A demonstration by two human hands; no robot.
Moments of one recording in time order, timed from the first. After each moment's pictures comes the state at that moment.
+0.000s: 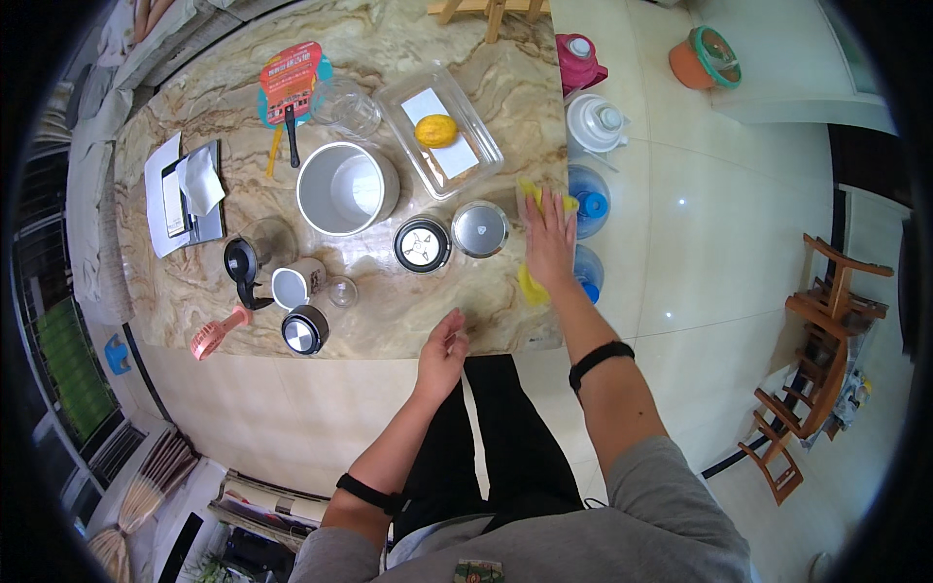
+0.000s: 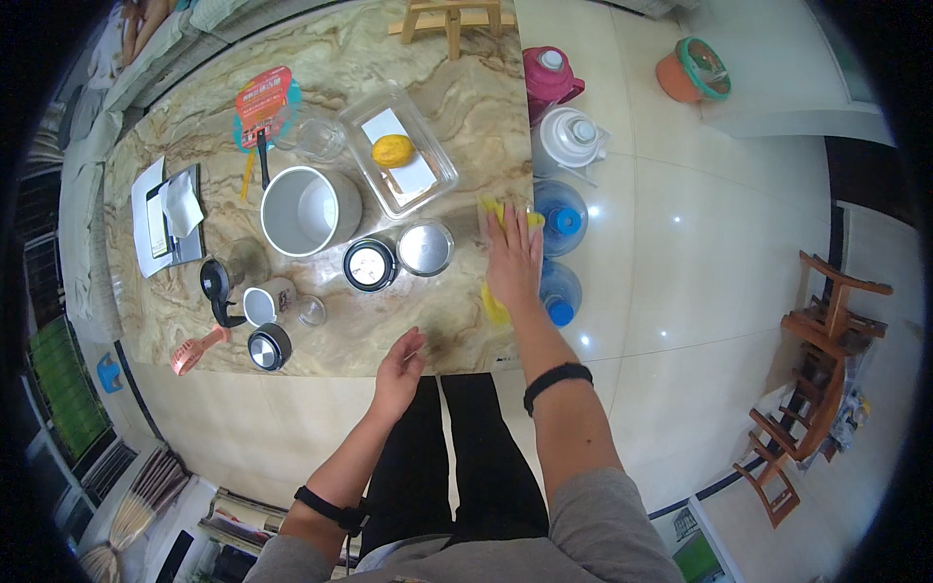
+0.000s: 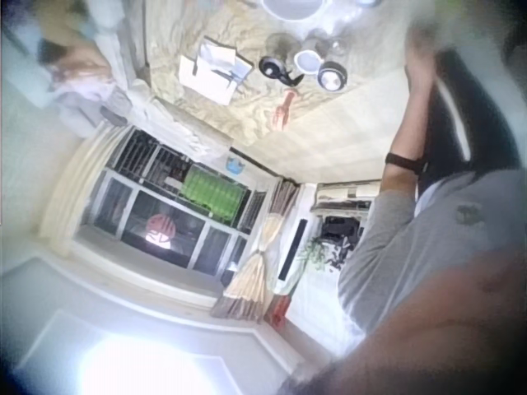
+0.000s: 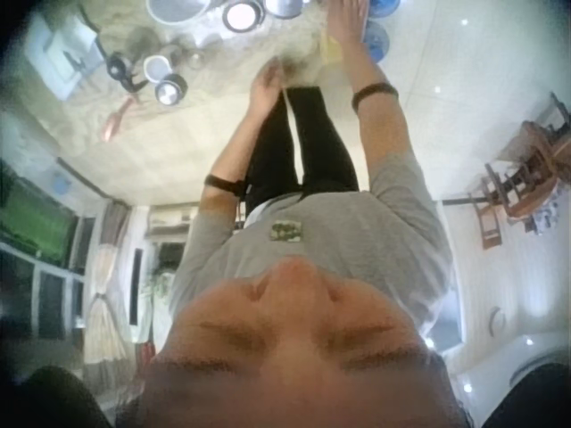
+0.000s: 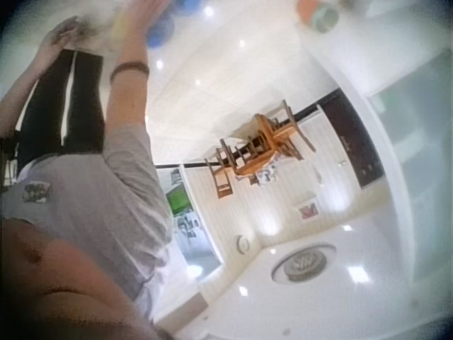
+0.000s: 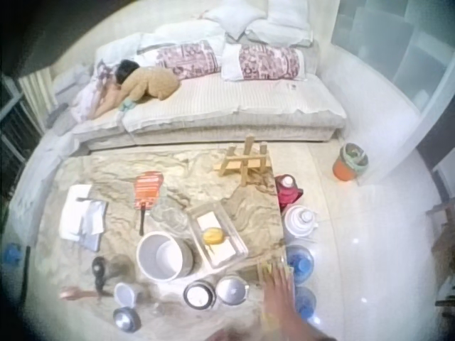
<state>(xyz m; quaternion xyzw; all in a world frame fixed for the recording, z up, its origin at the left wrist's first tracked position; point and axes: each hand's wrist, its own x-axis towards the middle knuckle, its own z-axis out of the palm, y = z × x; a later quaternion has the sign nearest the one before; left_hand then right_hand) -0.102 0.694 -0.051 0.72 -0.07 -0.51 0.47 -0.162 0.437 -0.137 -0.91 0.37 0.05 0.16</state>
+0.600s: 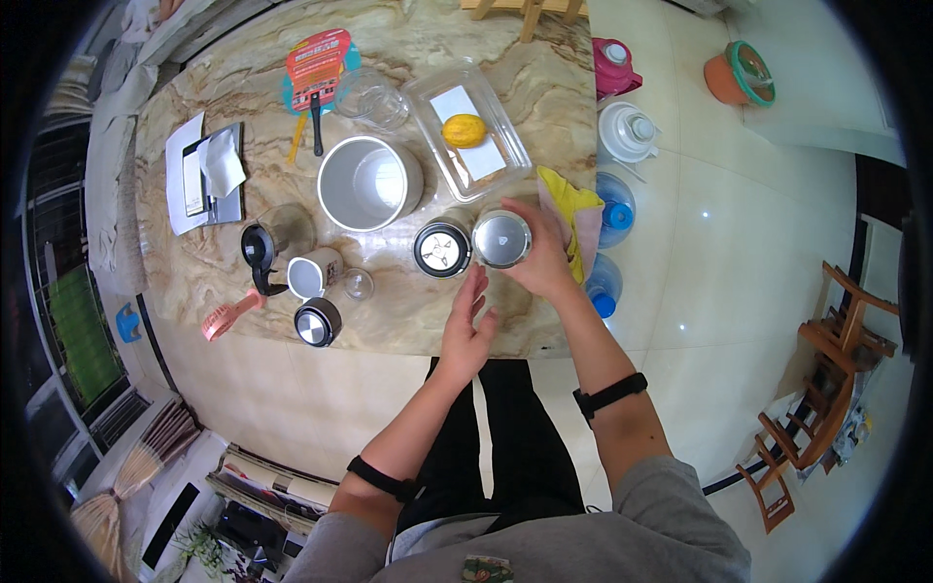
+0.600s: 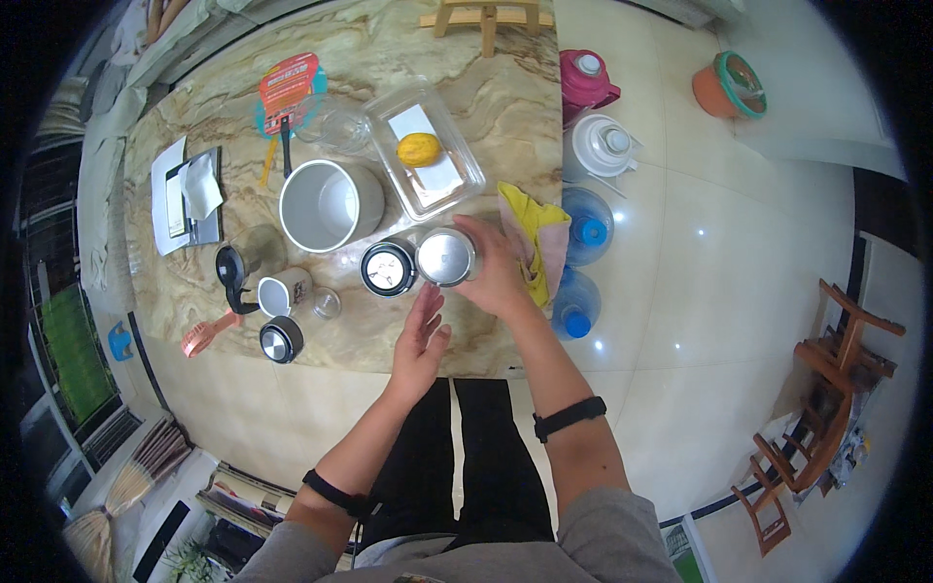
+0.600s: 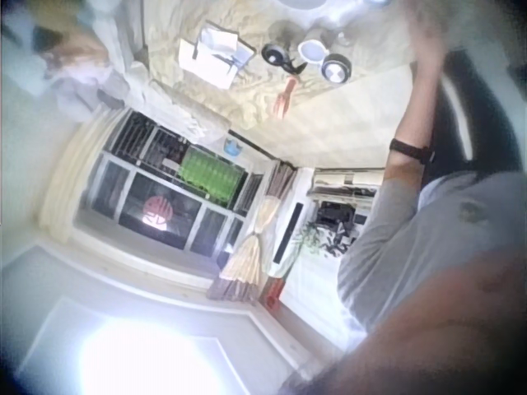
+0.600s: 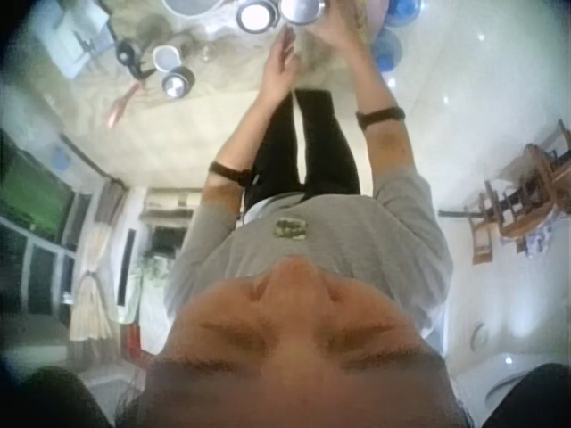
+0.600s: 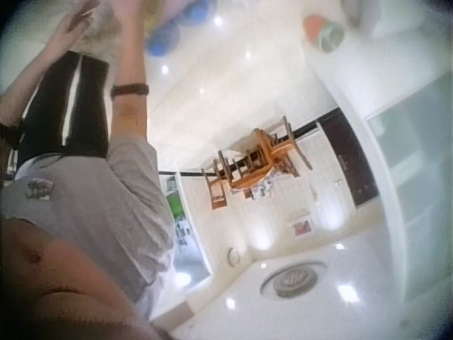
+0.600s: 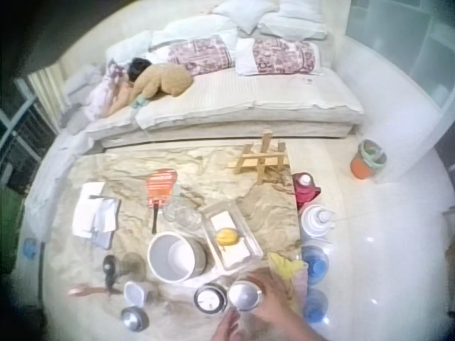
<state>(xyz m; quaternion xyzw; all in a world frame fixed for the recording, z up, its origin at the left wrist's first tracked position) -0.080 0.632 -0.030 0.69 -0.12 -0.43 0.57 -0.110 0.447 -0.073 -0.81 0.27 -0.08 0.51</state>
